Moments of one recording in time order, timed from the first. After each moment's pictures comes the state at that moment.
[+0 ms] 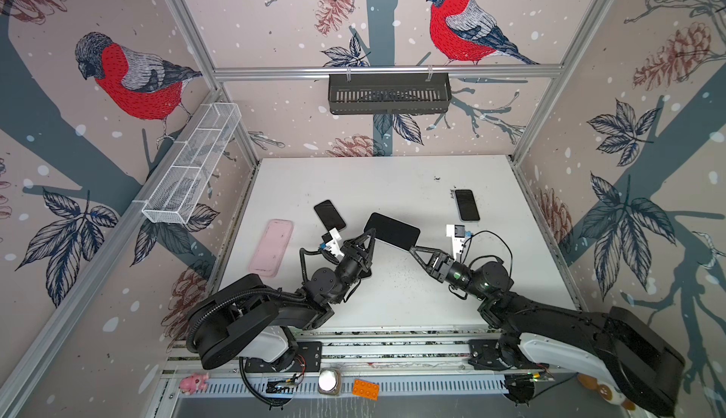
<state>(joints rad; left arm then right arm) -0.91 1.40 0.20 1.45 -0.29 -1.57 0.81 1.04 0.16 1.08 -0.32 1.05</state>
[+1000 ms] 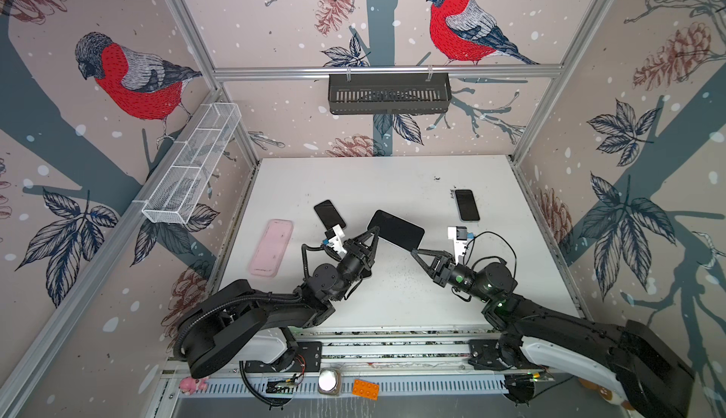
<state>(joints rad) -0.91 1.29 0.26 1.26 -0.24 -1.58 0.81 0.91 0.17 0.91 -0.33 0.87</state>
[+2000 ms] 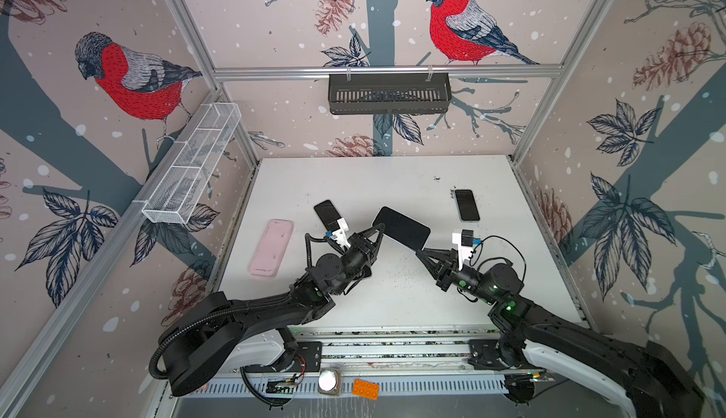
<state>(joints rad) -0.90 1.19 0.35 1.00 -0.18 -1.54 0.78 0.80 0.17 0.75 -0.30 0.53</state>
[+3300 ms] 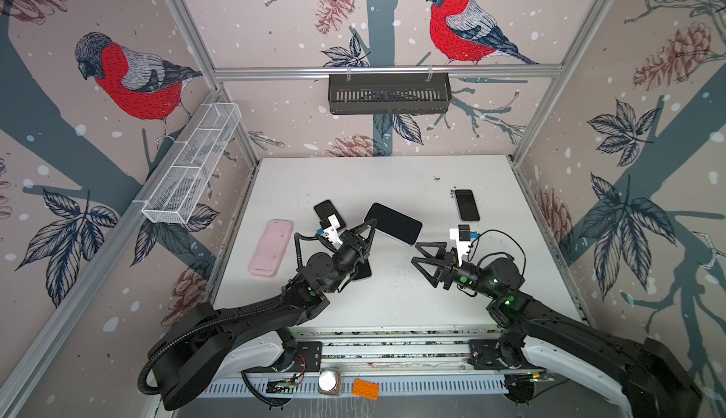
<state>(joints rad) -0.84 1.11 0.34 0.97 -0.16 -1.52 0.75 0.85 0.22 0.79 -0.47 0.67</state>
